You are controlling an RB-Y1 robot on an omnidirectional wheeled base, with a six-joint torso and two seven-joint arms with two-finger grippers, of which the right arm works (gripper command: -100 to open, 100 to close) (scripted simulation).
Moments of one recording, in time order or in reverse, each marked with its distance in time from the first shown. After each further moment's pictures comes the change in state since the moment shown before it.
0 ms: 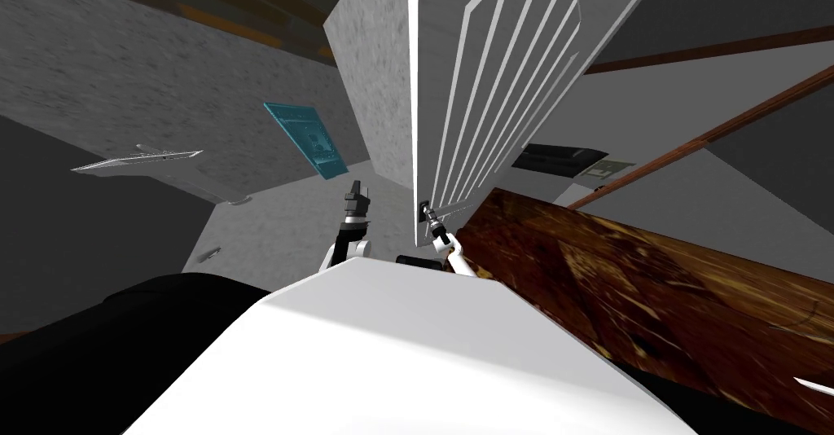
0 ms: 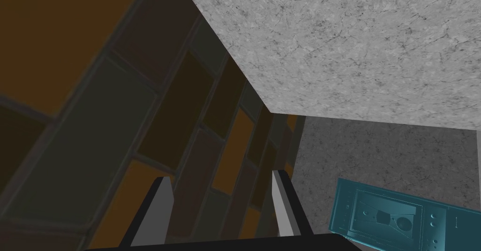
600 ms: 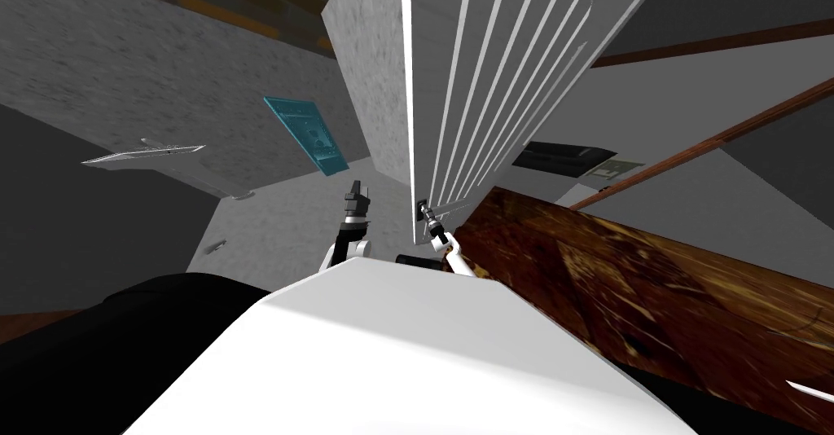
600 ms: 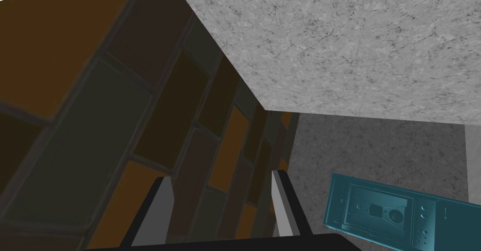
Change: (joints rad) arm -0.009 0.009 0.025 -0.013 0.005 -0.005 -0.008
